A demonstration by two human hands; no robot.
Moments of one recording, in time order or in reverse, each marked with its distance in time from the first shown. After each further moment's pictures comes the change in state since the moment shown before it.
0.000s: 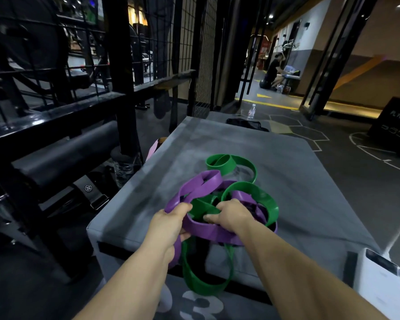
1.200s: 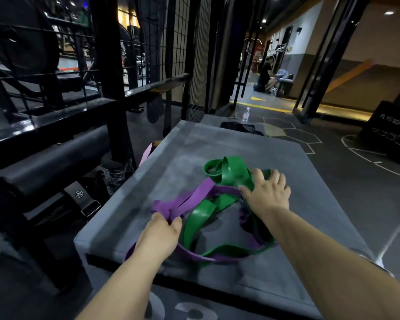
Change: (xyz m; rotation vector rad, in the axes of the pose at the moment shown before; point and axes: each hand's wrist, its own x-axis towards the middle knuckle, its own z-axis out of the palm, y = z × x) left_hand 0.022 0.001 -0.007 1.024 0.126 0.208; right_hand 0.008 0.058 -0.066 -0.157 0.533 0.118
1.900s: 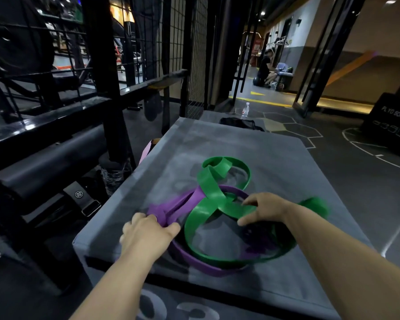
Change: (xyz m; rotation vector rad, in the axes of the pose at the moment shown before) left_hand 0.003 -0.008 -0.016 0.409 0.031 -0.017; right_hand 0.012 0.027 0.003 0.130 -0.652 -0.211
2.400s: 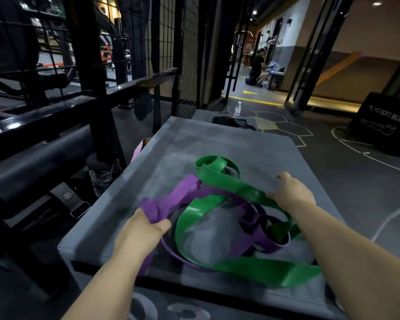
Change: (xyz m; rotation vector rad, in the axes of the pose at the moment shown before) left_hand -0.002 0.011 -0.007 -0.364 -0.048 -0.013; right_hand -0.006 0.055 -0.024 0.083 0.497 0.351
